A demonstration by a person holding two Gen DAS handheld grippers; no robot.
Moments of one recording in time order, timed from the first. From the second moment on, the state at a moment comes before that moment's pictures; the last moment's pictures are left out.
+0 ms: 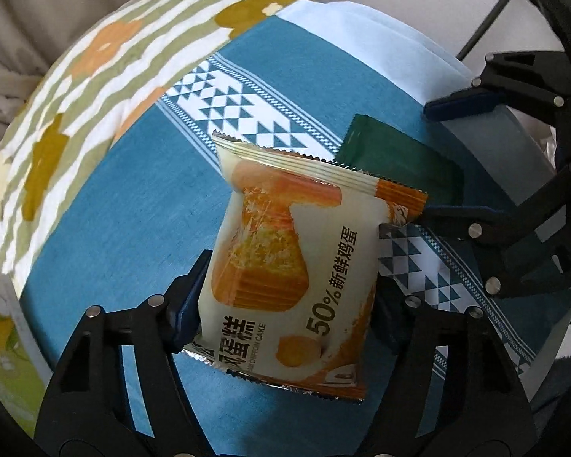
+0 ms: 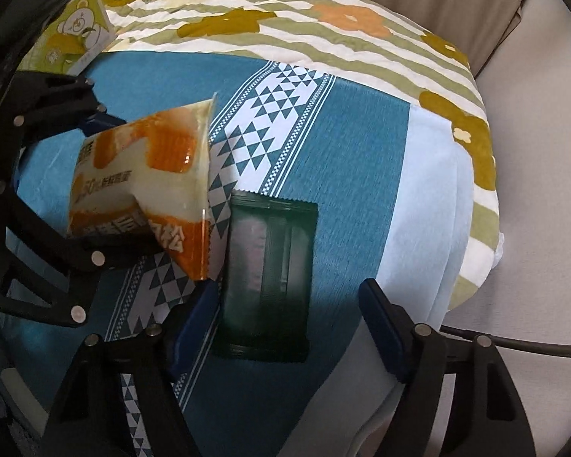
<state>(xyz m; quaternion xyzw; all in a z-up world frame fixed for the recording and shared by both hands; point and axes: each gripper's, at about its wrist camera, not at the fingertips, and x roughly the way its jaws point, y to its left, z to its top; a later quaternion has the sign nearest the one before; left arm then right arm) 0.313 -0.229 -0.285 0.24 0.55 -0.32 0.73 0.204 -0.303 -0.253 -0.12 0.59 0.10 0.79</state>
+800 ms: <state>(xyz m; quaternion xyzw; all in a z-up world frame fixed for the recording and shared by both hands) 0.301 -0.180 -0.251 0.17 0.54 -0.26 0.78 0.199 -0.292 -0.231 -0.09 0.57 0.11 0.81</state>
